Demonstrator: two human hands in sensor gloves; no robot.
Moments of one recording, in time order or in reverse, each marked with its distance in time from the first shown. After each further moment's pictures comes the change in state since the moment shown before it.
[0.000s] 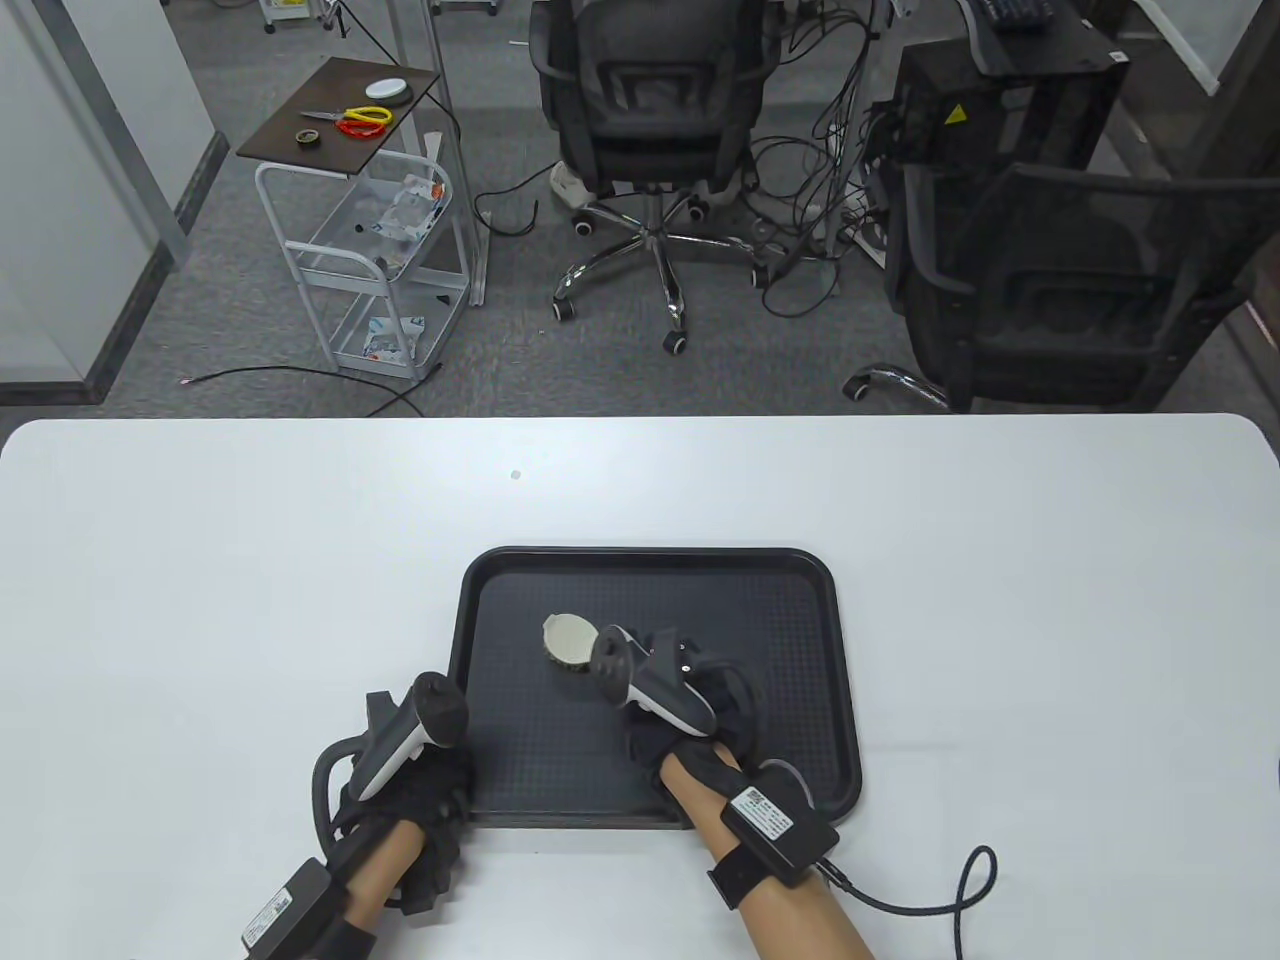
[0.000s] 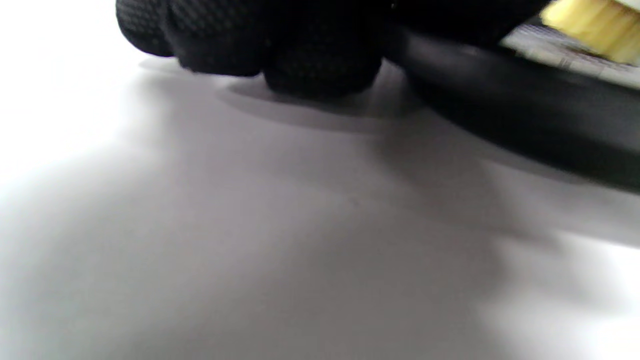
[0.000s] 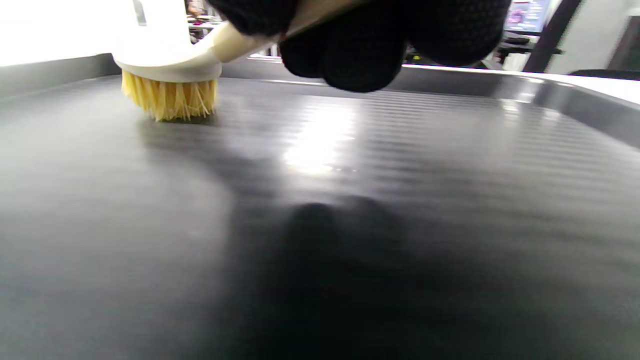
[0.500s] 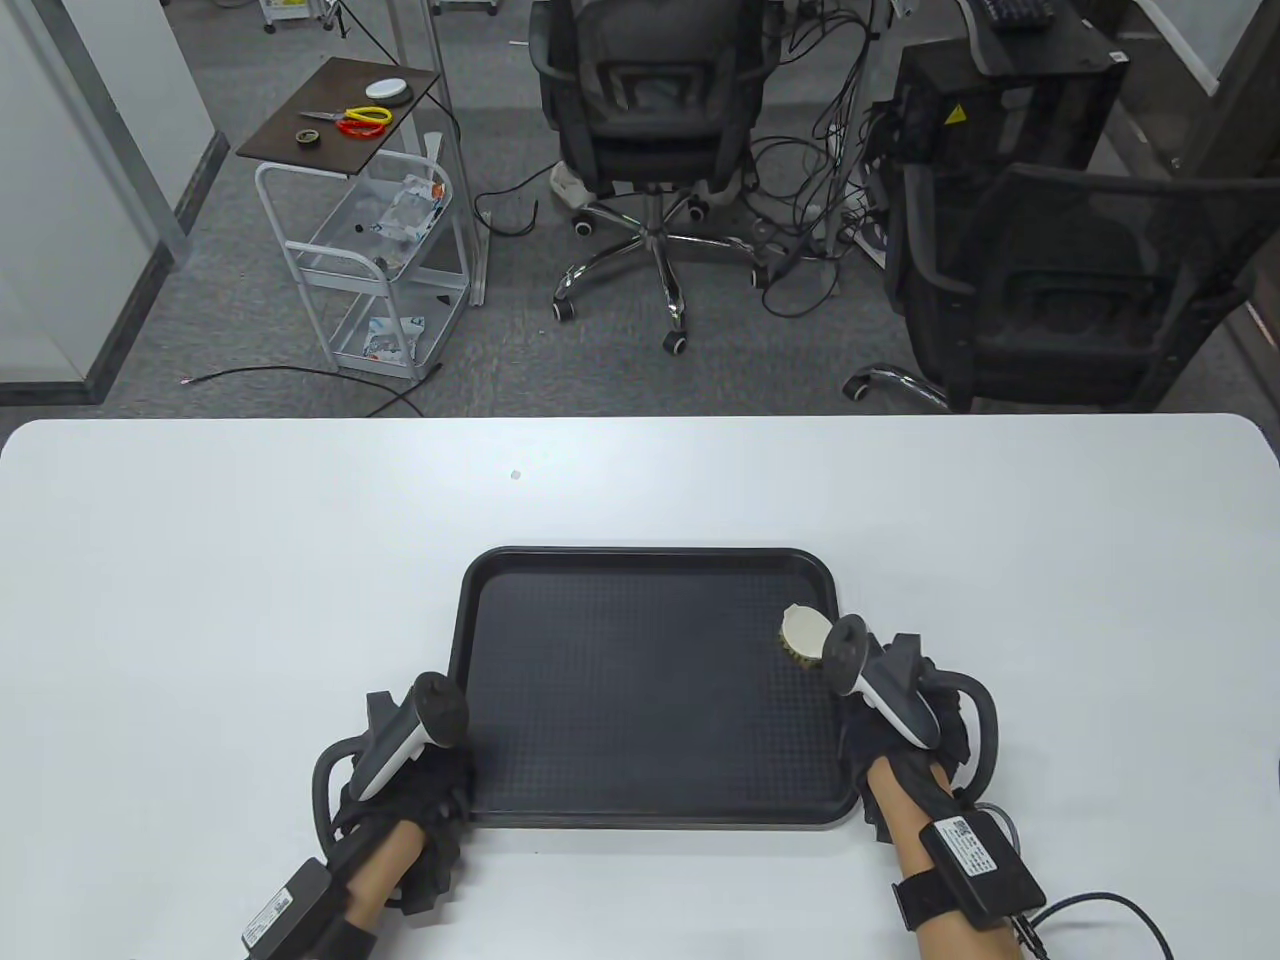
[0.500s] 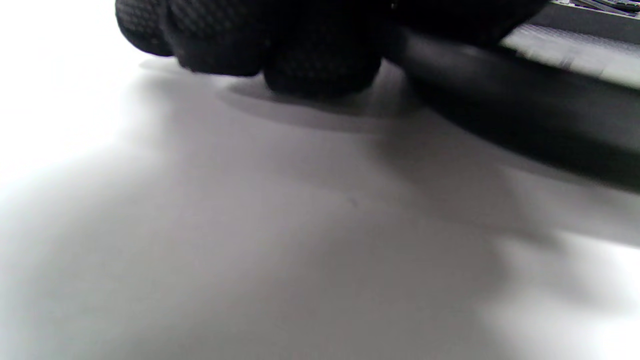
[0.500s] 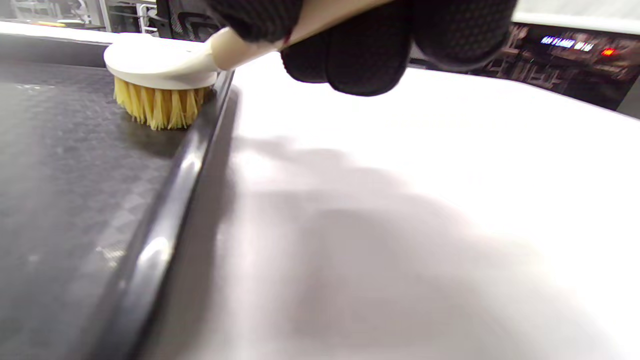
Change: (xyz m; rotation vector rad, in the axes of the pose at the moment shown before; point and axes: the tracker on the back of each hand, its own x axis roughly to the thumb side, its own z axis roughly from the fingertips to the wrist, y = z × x) left_hand 0.000 0.000 0.000 0.000 0.001 -0.001; right_hand -0.172 -0.014 0.024 0.045 0.332 0.034
